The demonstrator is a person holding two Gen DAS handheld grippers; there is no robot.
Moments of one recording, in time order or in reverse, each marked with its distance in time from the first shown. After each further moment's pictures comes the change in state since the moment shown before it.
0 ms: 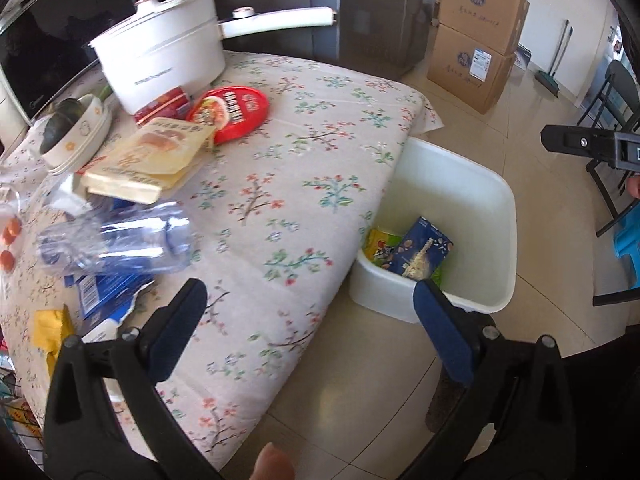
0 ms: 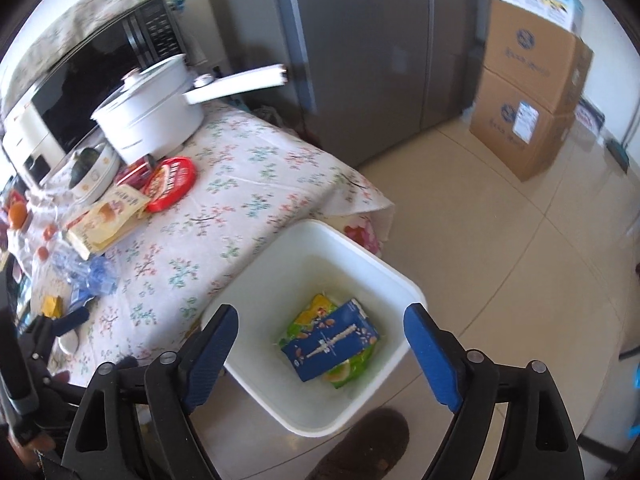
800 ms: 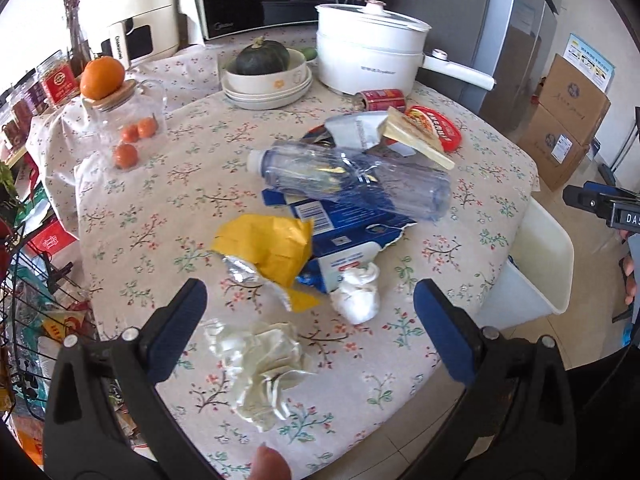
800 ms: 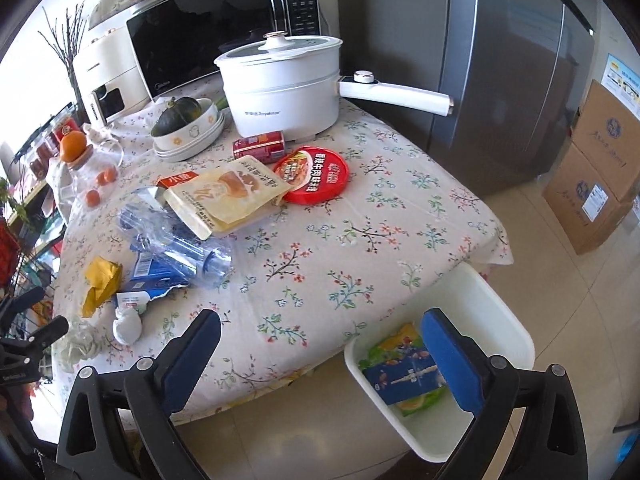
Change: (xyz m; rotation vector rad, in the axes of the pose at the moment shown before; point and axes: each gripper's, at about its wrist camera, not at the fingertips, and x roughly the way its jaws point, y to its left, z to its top) left arm -0.080 0.192 -0.095 -0.316 -0.082 0.154; right arm 0.019 0.179 0.002 -0.234 -0.024 0.105
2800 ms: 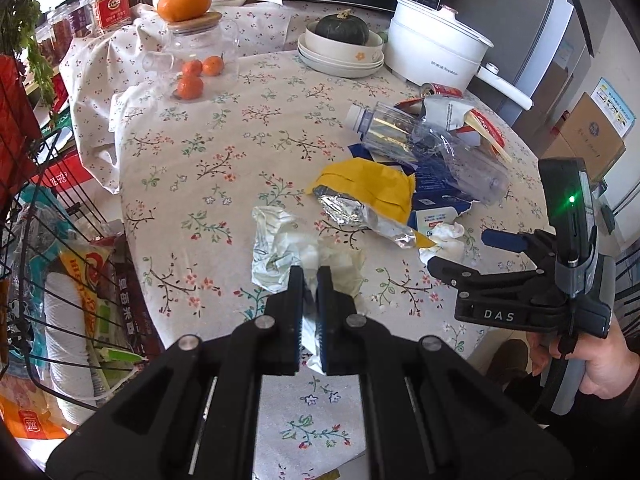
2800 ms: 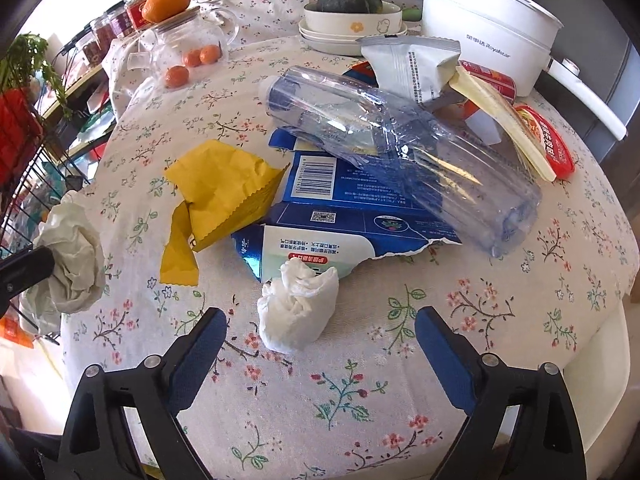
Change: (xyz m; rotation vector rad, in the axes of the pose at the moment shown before) left arm -0.001 0.087 -0.043 -0.165 0.057 -0.025; right arm 0.113 0.224 -0.040 -0.235 0.180 0.120
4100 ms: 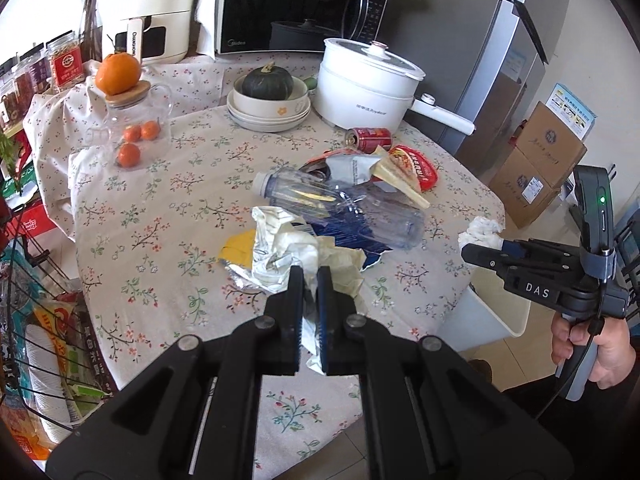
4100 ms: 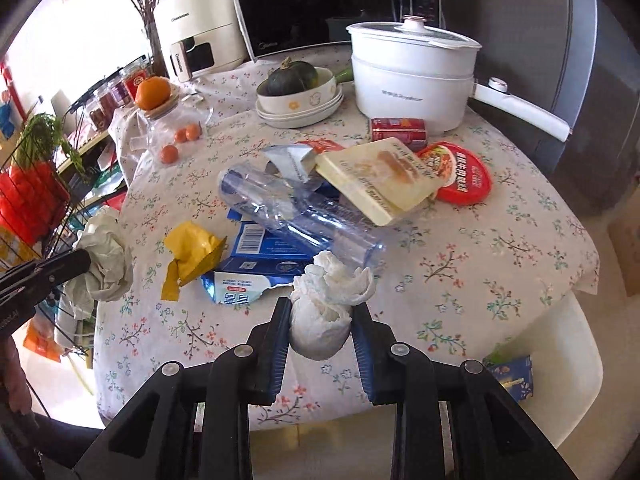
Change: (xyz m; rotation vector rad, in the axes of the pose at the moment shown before) left arm -0.037 -0.075 0.034 0.071 -0.126 -0.135; right arm -0.113 -0.108 -0.013 0.095 -0.166 0.036
